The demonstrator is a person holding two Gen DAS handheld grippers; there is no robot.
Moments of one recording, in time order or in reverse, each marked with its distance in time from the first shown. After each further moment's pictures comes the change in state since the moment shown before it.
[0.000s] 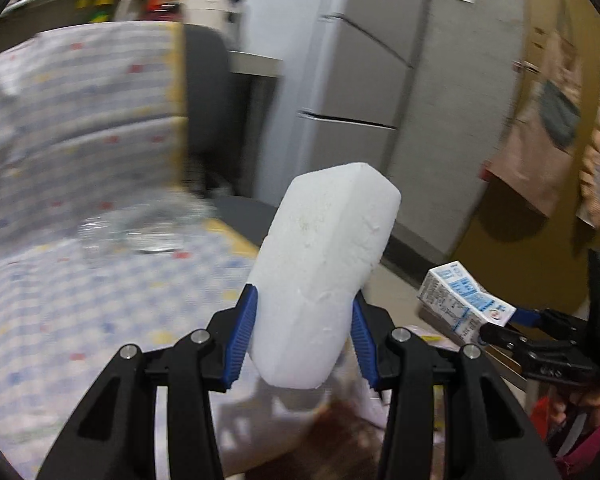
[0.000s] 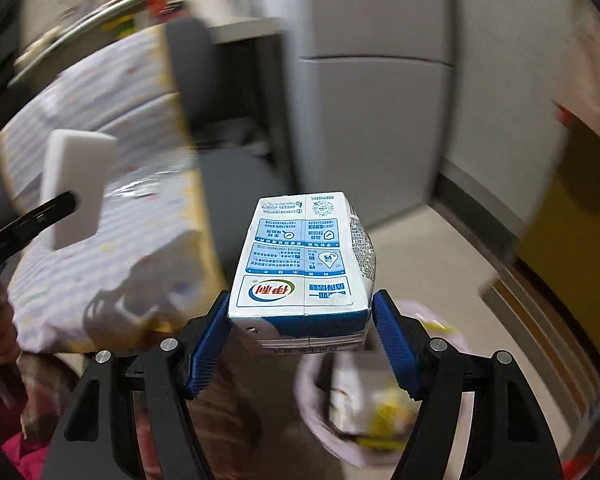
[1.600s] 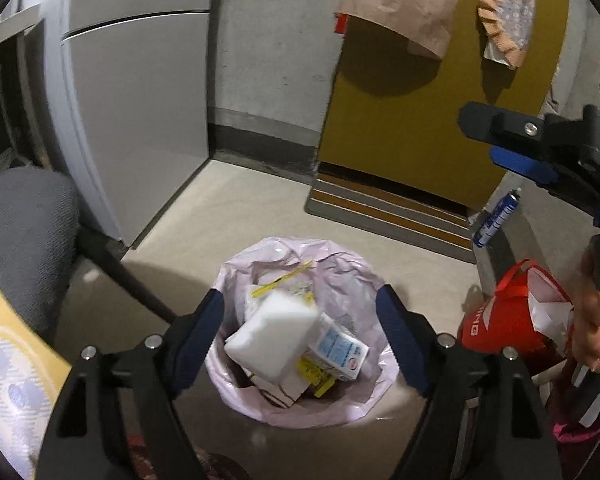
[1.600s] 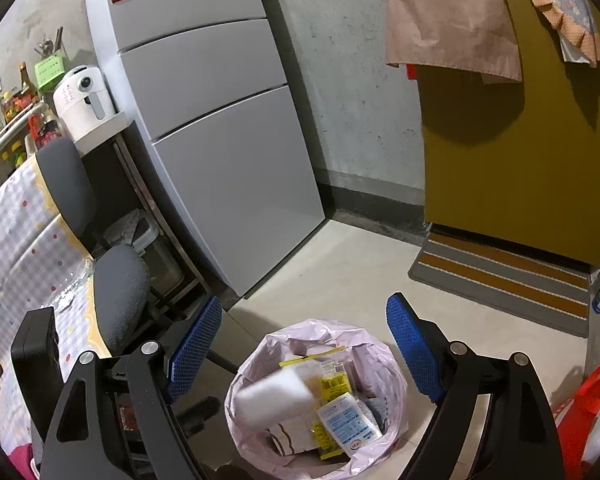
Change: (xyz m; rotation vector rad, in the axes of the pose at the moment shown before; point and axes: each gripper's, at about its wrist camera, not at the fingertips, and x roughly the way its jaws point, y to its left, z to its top) left arm 0.146 -0.168 -0.070 0.330 0.324 -0.320; right arm -0.035 -0.118 -0.032 0.377 -0.202 -0.190
